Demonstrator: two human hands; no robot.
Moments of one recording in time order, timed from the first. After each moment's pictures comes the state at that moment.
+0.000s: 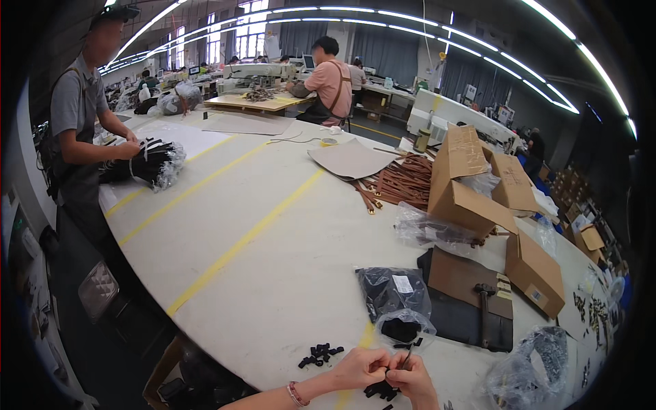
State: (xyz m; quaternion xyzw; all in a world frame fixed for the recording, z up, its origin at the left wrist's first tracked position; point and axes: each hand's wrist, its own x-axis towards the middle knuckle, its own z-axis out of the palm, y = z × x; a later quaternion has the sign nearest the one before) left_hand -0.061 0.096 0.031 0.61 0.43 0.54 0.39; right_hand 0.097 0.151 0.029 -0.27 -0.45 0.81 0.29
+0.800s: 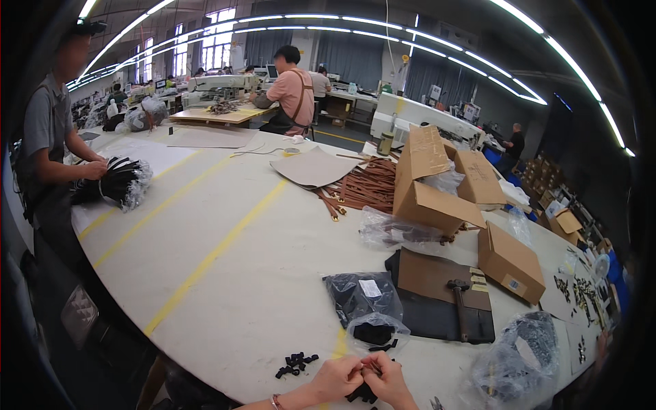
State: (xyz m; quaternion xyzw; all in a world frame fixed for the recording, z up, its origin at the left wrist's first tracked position) left_hand -0.045 0.100 0.006 0.66 0.48 0.54 0.21; right_hand 0.089 0.138 0.036 -0.37 -0.73 0.46 0.34
